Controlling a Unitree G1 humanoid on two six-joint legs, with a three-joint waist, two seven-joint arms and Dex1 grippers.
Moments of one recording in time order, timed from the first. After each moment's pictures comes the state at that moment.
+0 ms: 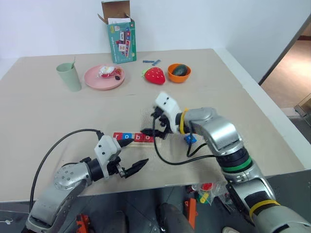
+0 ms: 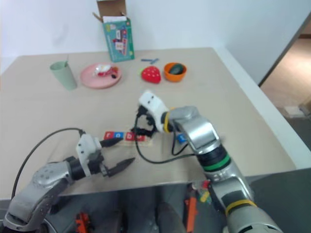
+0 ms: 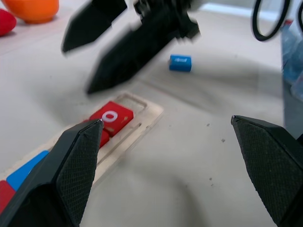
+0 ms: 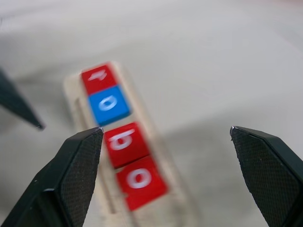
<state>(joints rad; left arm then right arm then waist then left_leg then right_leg) 0.03 0.53 -0.06 -0.57 -0.45 0.41 -0.69 -0.83 -0.39 0.29 -0.13 0.15 1.00 0.80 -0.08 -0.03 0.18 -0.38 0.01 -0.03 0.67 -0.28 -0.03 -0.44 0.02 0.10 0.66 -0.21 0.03</state>
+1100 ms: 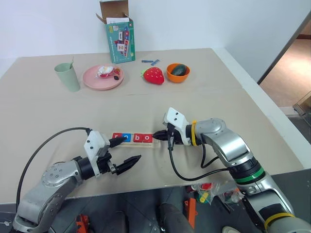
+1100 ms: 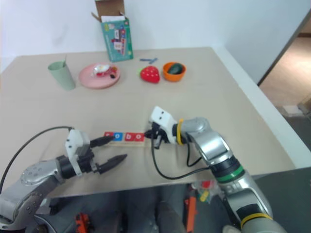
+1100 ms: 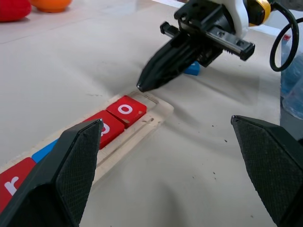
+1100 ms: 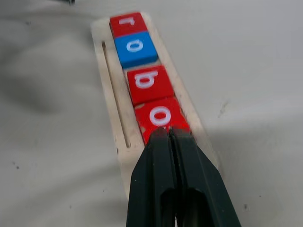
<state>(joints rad) 0.04 0.57 0.04 -0.58 -0.59 0.51 -0.68 -0.67 -0.51 0.36 -0.09 0.17 0.71 0.96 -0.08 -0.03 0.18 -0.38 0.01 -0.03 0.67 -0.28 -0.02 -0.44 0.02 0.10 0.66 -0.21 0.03</state>
